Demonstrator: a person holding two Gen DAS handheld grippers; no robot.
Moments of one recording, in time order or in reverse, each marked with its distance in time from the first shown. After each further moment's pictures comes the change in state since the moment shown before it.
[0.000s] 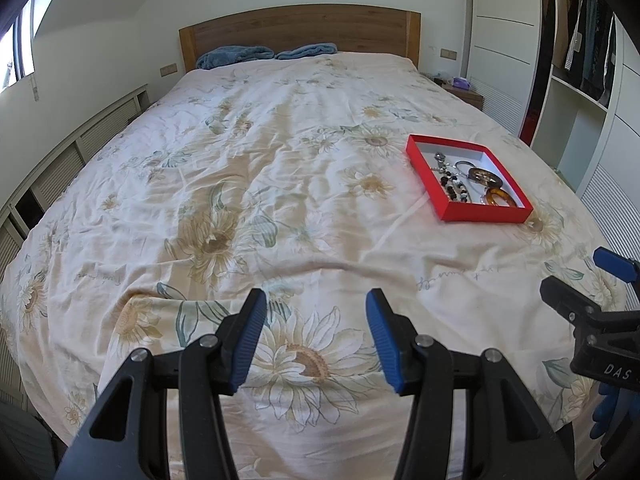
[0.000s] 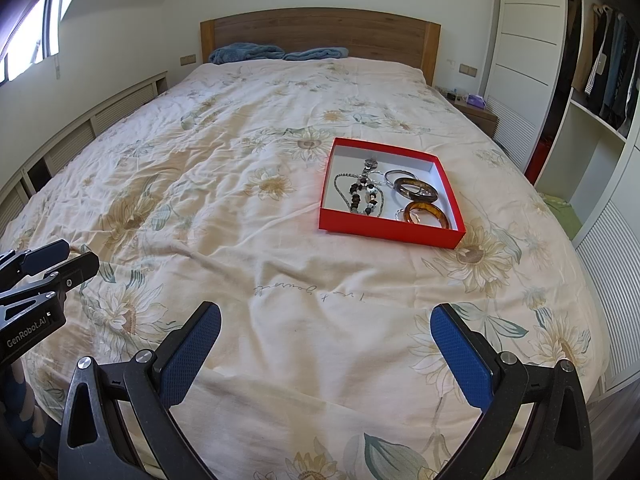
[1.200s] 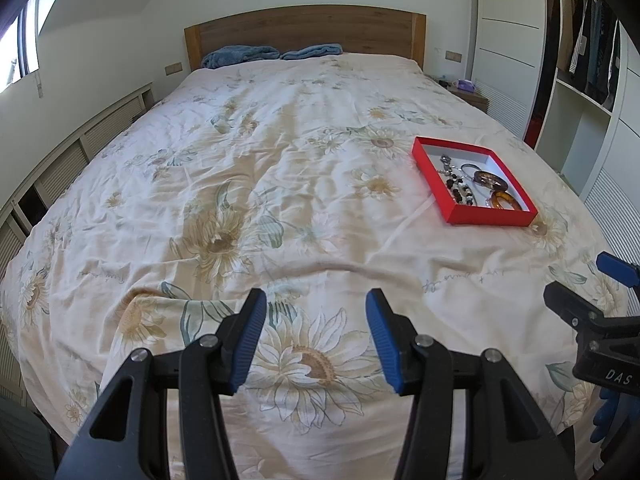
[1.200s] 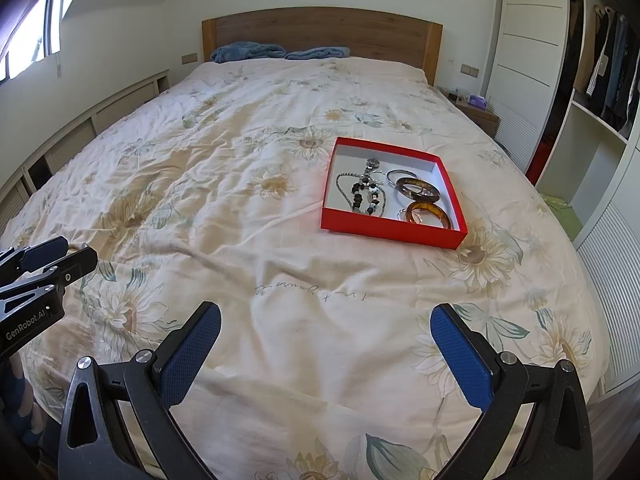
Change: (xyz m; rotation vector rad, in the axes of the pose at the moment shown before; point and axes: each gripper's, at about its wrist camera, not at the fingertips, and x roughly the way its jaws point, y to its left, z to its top) left arm -0.001 0.005 0.002 -0.001 -0.004 0.002; right arm 0.000 0.002 0.001 0.000 0.001 -0.001
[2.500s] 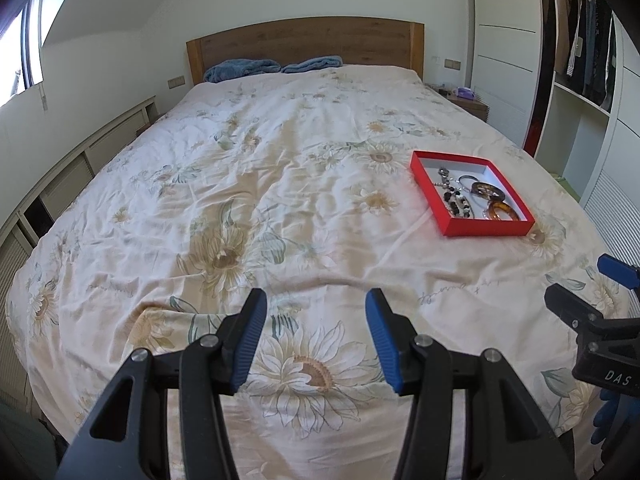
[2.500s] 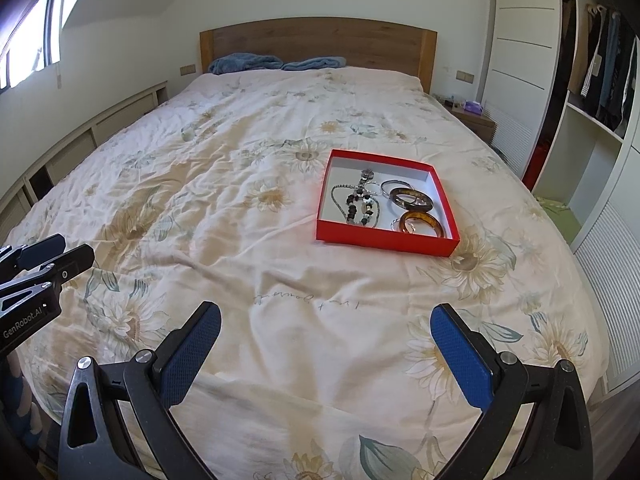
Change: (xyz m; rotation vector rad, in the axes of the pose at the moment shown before) left arm -0.014 -0.005 0.008 0.015 -0.035 0.014; right arm -0.010 -0.009 0.004 0.015 -0.031 0.003
